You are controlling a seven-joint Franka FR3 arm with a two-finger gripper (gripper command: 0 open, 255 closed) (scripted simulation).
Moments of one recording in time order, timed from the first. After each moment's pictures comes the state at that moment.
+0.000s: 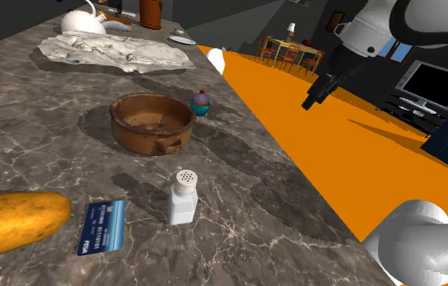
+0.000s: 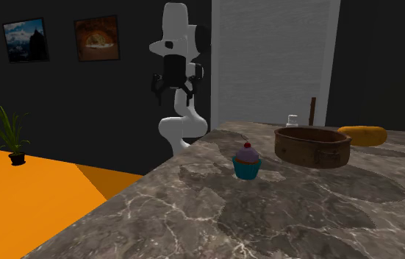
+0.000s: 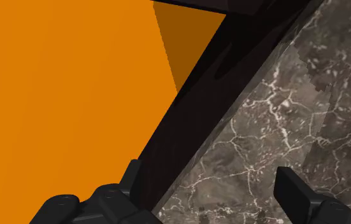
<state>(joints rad) 0.02 -0.75 0.01 -2.26 -0.02 1.71 -0.11</state>
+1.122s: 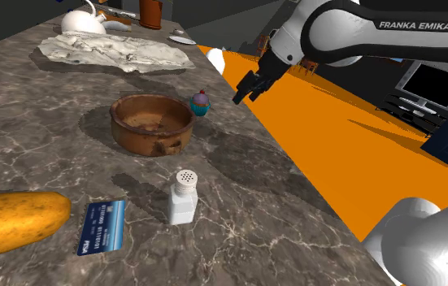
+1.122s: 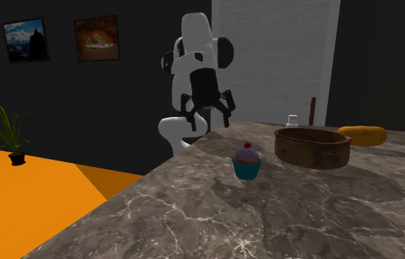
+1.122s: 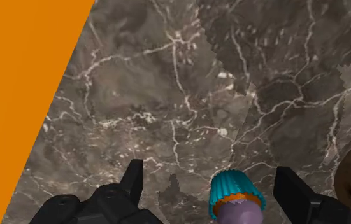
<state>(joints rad) 0.12 -0.40 0.09 -2.20 0.13 2.17 -0.05</state>
